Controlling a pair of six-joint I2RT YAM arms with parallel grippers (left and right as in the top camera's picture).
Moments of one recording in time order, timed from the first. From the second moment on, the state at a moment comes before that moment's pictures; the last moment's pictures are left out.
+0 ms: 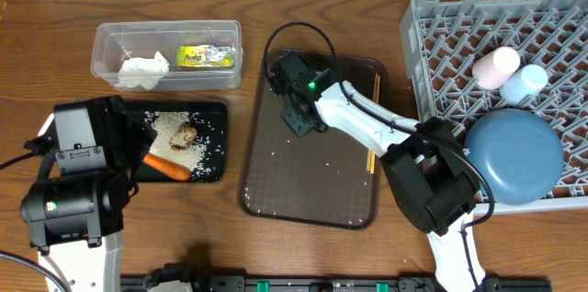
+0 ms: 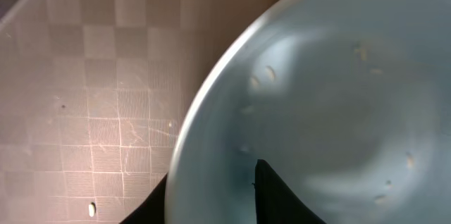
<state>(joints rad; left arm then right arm) 0.14 1.00 1.25 -1.27 -0.27 -0.88 0.69 2.18 1.60 -0.72 0.06 -0.01</state>
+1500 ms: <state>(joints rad) 0.14 1.00 1.25 -1.27 -0.27 -0.88 0.10 1.81 1.65 -0.75 -0.51 0.12</state>
